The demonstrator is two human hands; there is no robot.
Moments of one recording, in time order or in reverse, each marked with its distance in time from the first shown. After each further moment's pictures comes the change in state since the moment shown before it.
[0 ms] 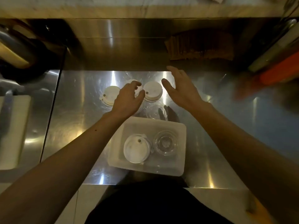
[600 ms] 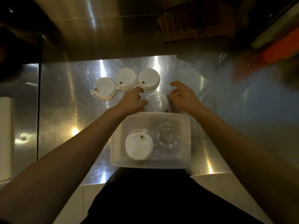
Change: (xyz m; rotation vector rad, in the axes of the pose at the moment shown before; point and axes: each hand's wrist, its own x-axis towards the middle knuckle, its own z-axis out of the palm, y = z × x) left_hand 0.019 -0.024 0.028 -0.005 -0.480 -0.168; right_hand -0.019 0.043 0.040 0.198 -0.160 0.431
